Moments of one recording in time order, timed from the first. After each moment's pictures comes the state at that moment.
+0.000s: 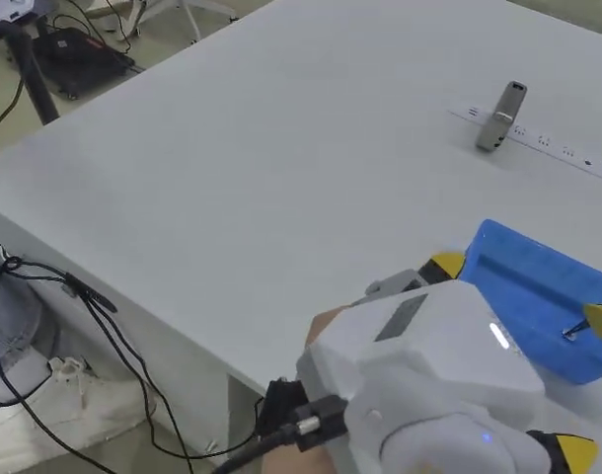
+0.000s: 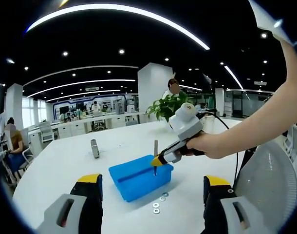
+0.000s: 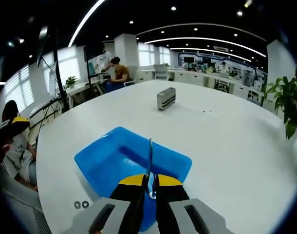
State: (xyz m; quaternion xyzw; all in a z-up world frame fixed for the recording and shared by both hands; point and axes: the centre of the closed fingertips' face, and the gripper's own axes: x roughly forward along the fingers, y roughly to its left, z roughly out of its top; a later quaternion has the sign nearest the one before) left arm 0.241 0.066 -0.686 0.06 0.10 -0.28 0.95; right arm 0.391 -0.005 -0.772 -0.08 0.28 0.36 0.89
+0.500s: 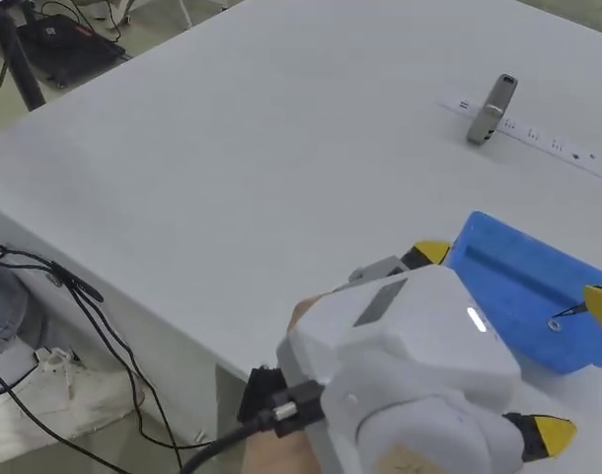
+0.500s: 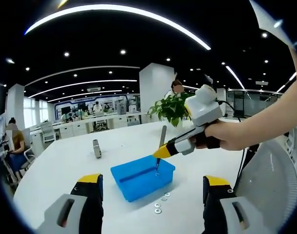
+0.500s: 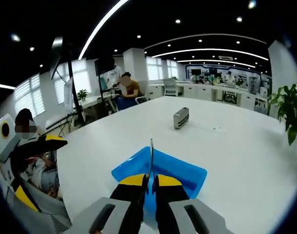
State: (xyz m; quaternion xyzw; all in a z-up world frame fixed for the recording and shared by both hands) left arm 0.242 0.068 -0.686 0.06 0.10 -0.27 0.96; right arm 0.340 0.015 -0.715 -0.04 0.23 0.41 0.88
